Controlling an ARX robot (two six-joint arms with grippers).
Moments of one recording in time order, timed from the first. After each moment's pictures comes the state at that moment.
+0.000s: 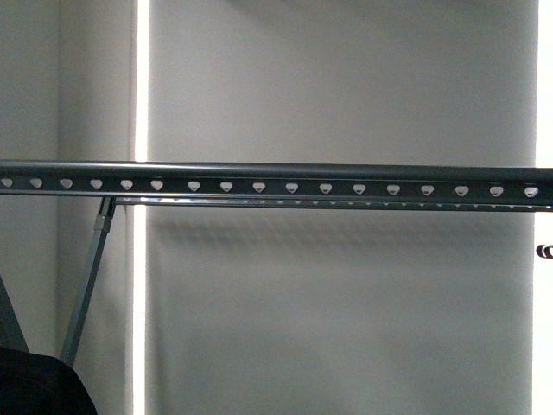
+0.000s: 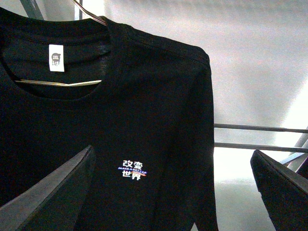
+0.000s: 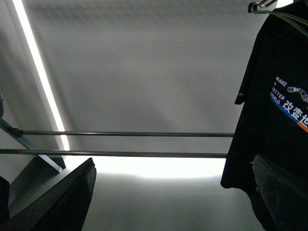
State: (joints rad) left arm 0.00 0.00 0.02 0.00 0.00 0.00; right arm 0.00 0.00 0.01 0.00 0.00 0.00
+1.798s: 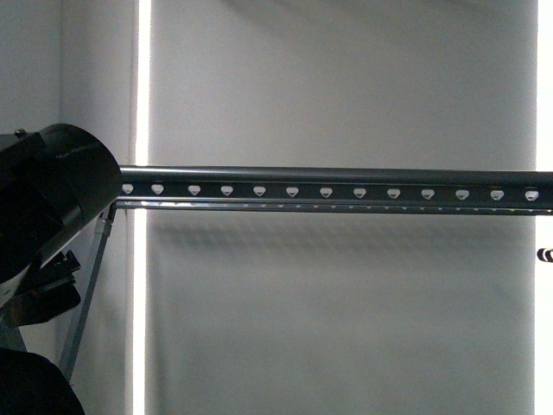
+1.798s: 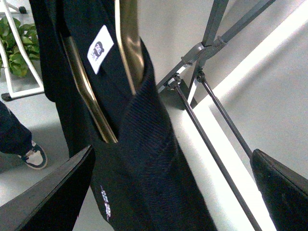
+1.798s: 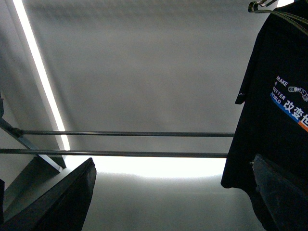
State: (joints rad) left arm -0.24 1.61 1.27 -0.50 -0.89 -1.10; right arm 0.00 0.00 0.01 0.00 0.00 0.00
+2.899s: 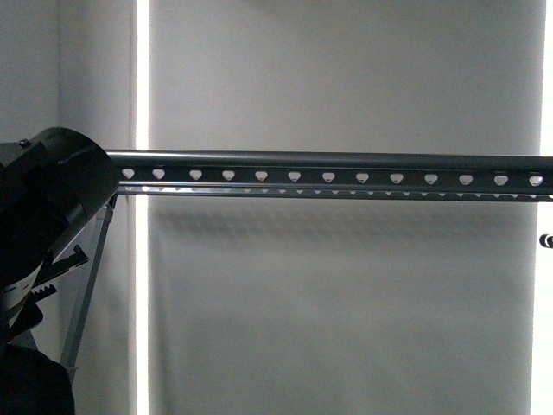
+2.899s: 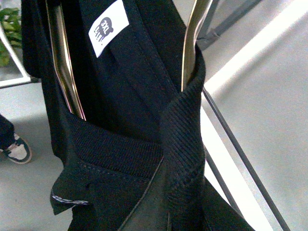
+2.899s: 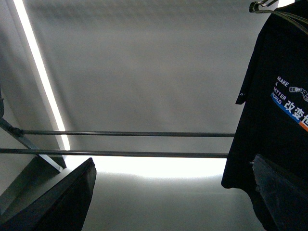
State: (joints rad) left arm -0.22 1.65 1.26 -0.37 -0.82 -1.05; right arm 0.00 0.00 0.01 0.00 0.00 0.00
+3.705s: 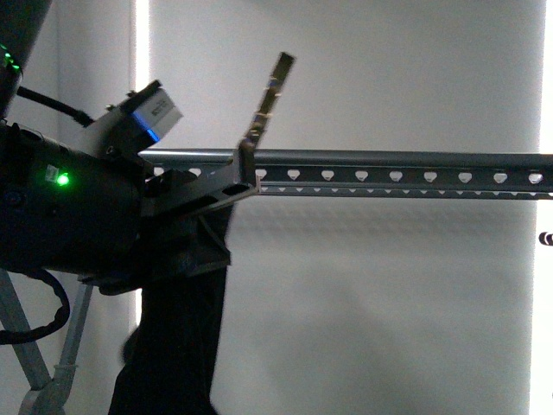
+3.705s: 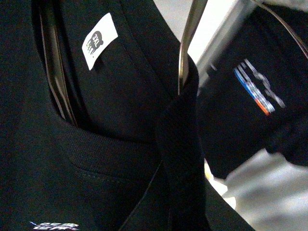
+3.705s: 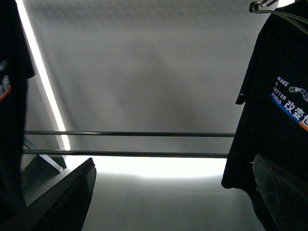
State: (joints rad) left arm -0.34 1.35 1.01 0.11 0.26 -0.18; right arm 0.00 0.00 0.01 0.00 0.00 0.00
